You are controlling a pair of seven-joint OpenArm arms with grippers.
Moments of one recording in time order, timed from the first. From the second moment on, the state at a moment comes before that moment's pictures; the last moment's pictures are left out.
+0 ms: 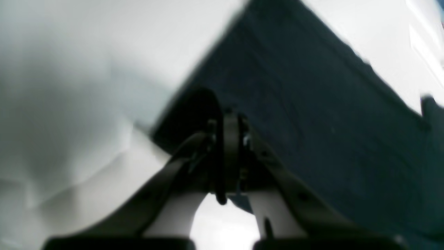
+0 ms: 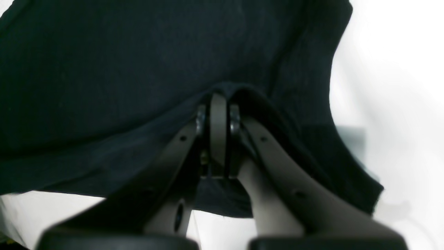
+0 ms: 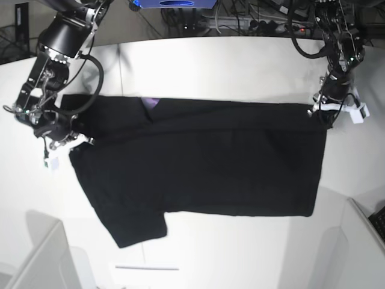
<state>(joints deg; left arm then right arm) 21.8 -14.7 -24.9 102.2 -46.0 6.8 35.4 5.4 5.9 28.2 89.8 26.7 14.6 -70.6</state>
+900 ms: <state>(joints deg) 24.4 -14.4 -35.5 108.0 -46.5 -4.9 37.2 -7.6 3.7 30.9 110.4 27.4 9.8 -64.6</state>
